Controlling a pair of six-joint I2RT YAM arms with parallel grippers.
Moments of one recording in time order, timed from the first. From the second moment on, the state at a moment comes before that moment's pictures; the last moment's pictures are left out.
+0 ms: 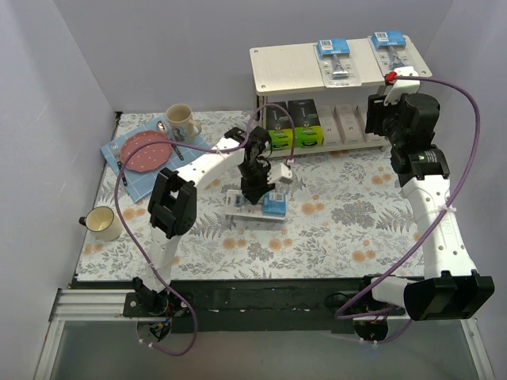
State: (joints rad) left arm -0.66 2.15 1.85 -1.20 0.42 0.99; right arm 0.08 1.22 1.37 -0.36 0.04 -0.15
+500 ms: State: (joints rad) left arm -0.68 1.74 2.00 -0.76 0.48 0.25; right arm 0.01 1.25 1.42 -0.38 0.09 -0.06
